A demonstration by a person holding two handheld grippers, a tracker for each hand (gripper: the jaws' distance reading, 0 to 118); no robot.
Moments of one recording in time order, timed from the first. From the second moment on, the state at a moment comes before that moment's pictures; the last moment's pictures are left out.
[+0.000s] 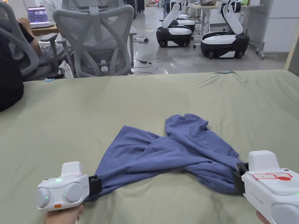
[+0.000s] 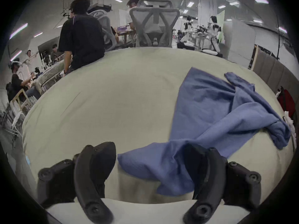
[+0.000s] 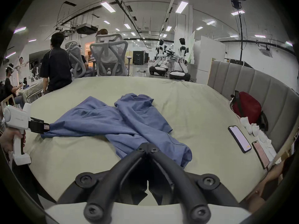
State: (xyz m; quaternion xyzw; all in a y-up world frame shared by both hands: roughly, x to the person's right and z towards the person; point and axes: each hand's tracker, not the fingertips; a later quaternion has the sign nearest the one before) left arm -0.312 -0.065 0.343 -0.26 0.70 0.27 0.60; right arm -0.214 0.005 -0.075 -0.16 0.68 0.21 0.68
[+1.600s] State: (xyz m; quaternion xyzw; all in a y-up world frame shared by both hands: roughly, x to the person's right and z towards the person) left arm -0.321 -0.027 0.325 -0.19 0.69 0.23 0.65; right arm -0.546 -0.029 -0.083 -0.22 0.68 0.41 0.56
